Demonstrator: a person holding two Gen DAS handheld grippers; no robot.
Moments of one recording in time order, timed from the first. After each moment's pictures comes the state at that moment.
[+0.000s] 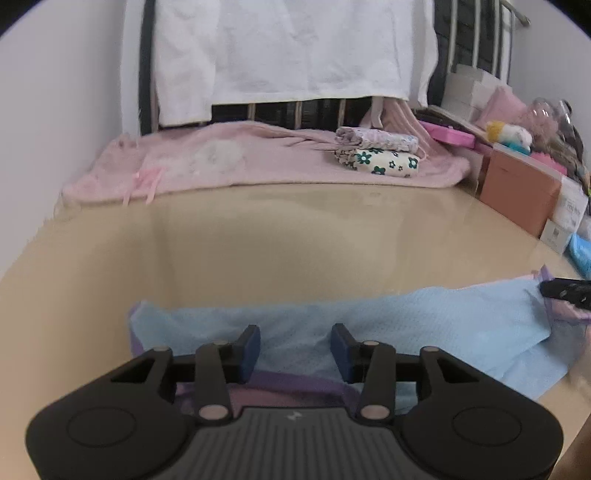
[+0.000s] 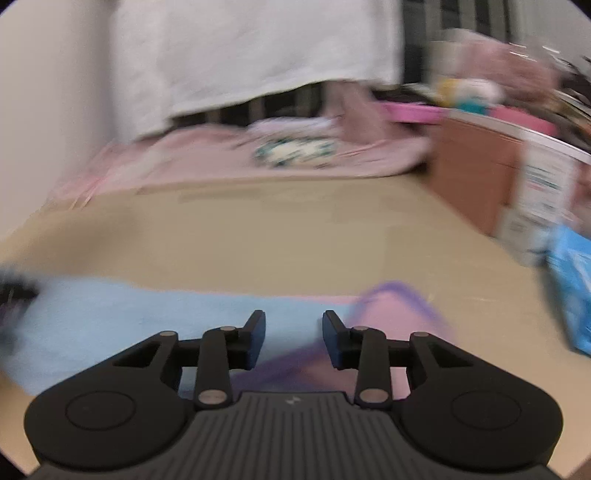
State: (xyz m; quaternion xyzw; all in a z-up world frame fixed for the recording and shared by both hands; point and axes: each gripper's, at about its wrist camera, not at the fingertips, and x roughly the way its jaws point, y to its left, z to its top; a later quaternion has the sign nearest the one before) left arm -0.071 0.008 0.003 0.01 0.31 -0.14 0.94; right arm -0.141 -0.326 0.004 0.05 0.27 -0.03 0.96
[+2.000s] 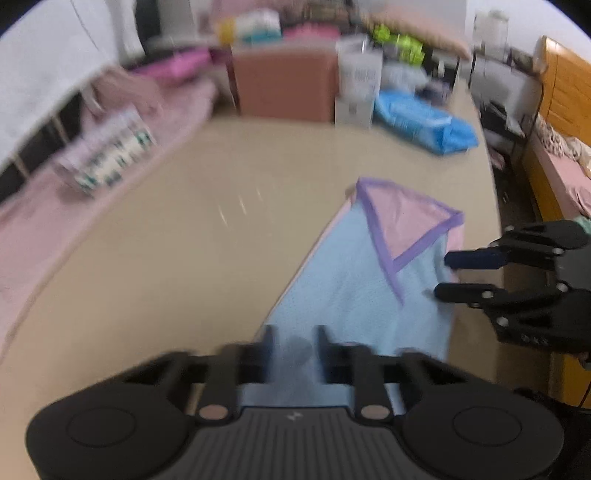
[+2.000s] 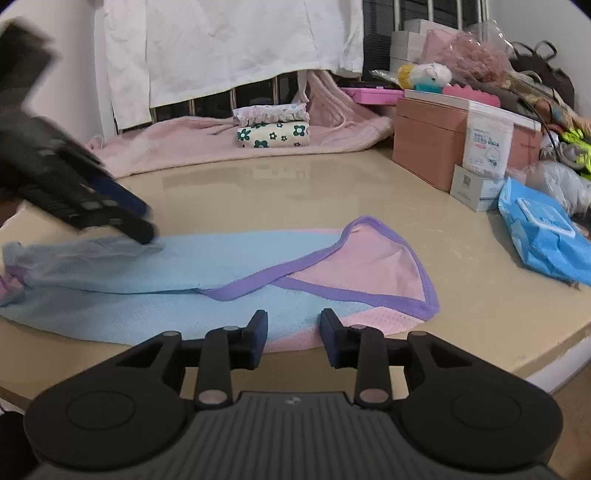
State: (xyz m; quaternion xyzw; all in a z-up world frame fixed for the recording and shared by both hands) left arm -0.002 -0.166 0.045 0.28 0.38 -0.46 0.75; right arm -0.201 -0.289 -0.002 0.04 0.30 -0.08 0.95
